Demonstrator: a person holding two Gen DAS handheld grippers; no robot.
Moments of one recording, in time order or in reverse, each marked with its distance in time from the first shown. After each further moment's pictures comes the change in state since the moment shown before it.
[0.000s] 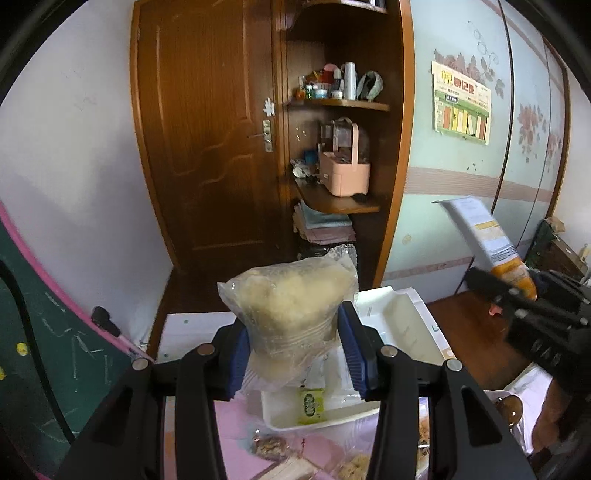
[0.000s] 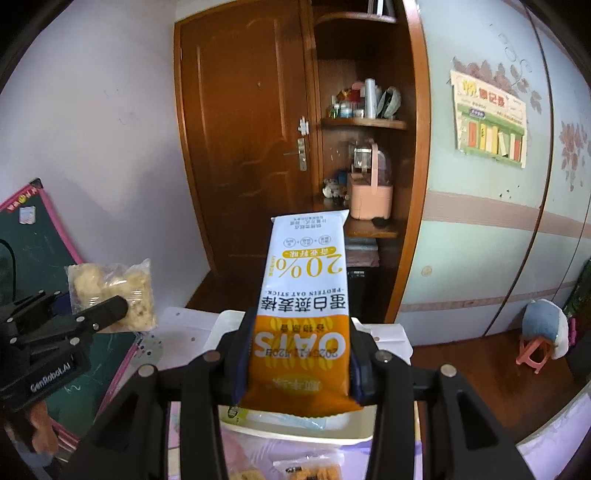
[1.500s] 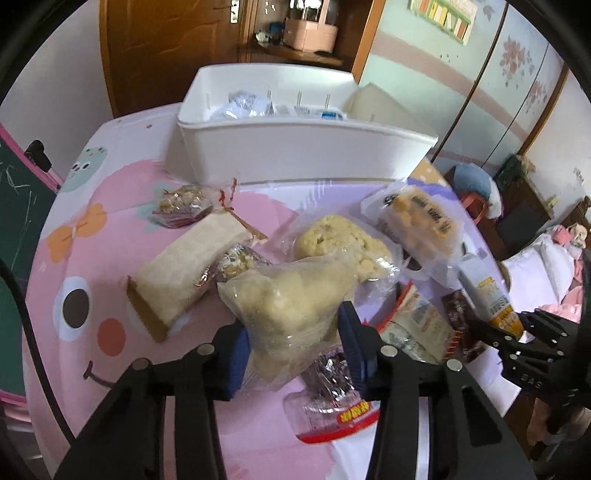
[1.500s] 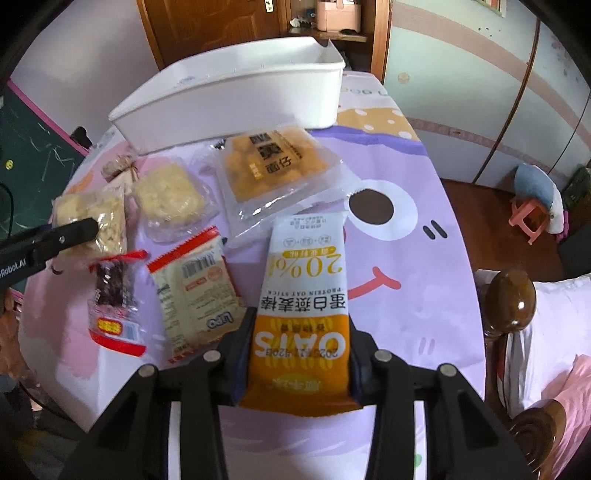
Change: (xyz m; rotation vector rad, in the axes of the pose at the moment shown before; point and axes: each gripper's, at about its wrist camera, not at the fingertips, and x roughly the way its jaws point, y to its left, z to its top) left arm 0.031 -0.027 -0.292 -0.054 0.370 -0.204; right arm -0.020 -0.038 -0.319 0.091 0.492 -0.040
